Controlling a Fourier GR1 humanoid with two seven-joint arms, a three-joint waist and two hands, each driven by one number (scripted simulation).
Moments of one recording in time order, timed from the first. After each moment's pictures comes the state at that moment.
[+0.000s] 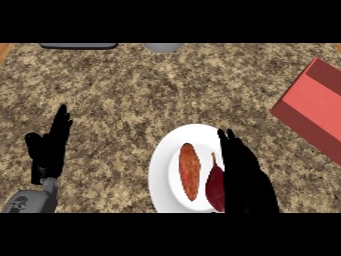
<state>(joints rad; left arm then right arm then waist) -0.10 0.28 -0.11 -1.31 0.17 0.32 0.01 -0.11 -0.02 0.65 -2.05 0.98 0.23 1.19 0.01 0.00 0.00</state>
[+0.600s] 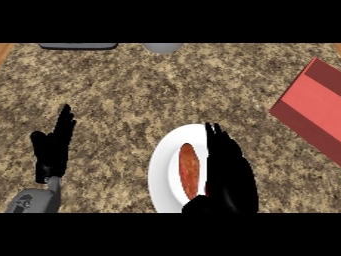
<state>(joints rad) -0.11 0.26 -0.11 -1.30 0.15 0.32 0.02 -0.23 -0.02 0.64 -1.89 0.87 0.20 1.24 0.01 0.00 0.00</state>
